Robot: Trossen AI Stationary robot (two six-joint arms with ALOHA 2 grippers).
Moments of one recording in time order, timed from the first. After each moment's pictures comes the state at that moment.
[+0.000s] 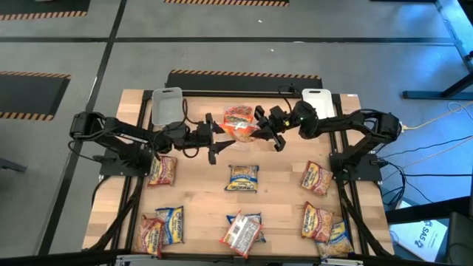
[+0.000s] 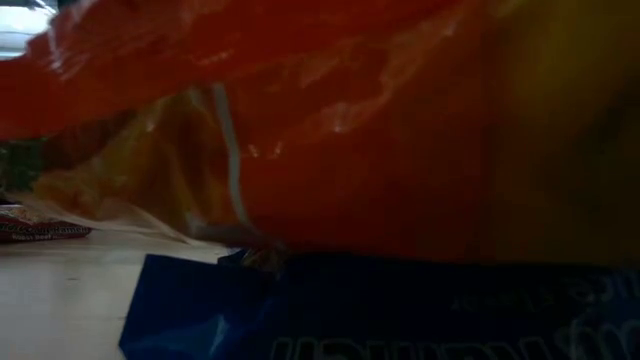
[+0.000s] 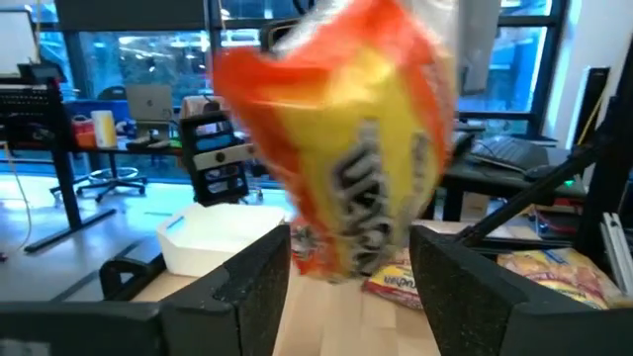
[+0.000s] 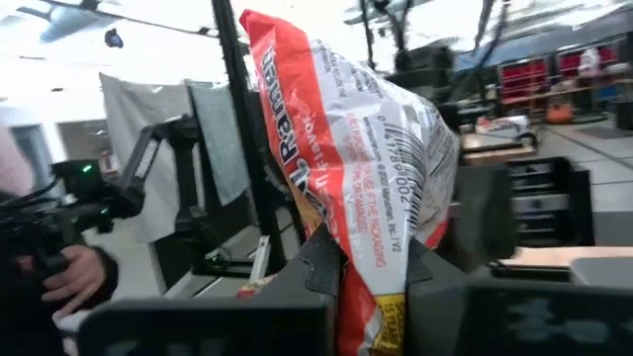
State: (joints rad) left arm 0.06 1.36 0.56 0.92 -0.10 -0.01; right arm -0.34 1.59 0.72 1.20 -0.78 0.38
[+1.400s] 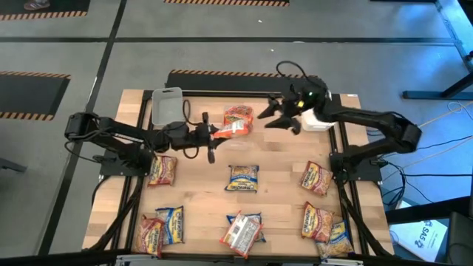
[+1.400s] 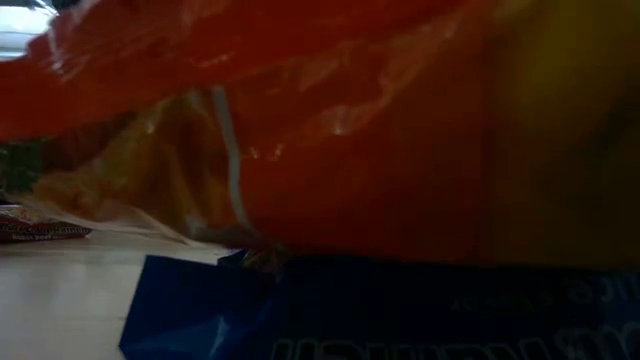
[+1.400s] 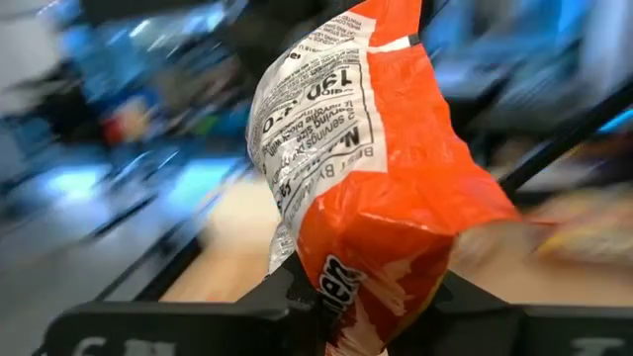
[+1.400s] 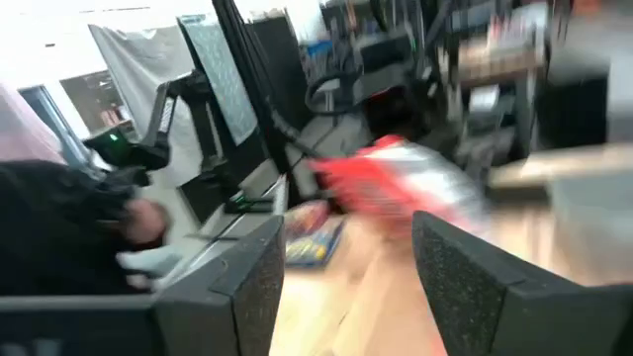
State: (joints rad) left arm 0.07 1.29 0.56 0.73 -0.19 0.11; right arm -0.57 1.33 0.83 0.53 -1.09 0.29
